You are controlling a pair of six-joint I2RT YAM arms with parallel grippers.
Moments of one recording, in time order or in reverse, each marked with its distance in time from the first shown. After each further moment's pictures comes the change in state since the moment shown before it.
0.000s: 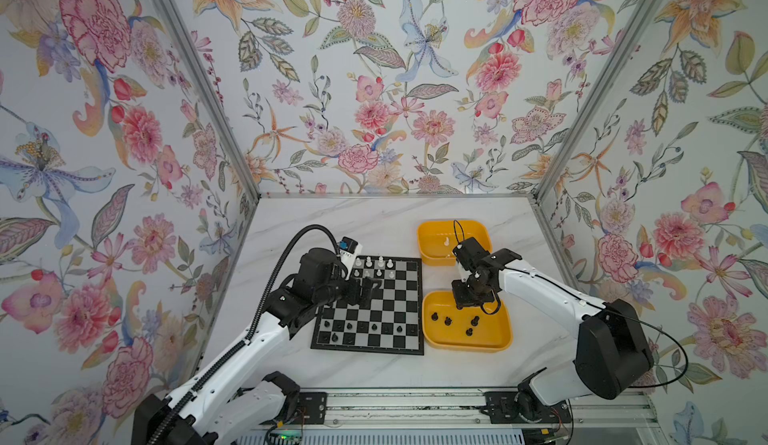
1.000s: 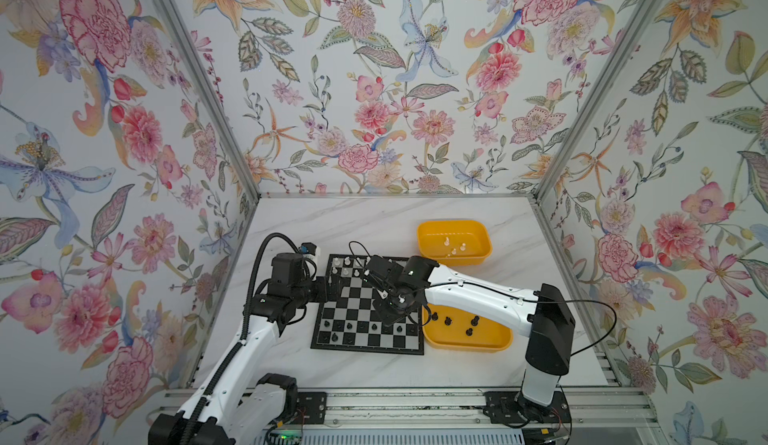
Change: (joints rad) left arm 0.286 -0.024 -0.101 -0.063 0.027 -0.027; right arm 0.589 0.366 0.551 -0.133 0.030 0.132
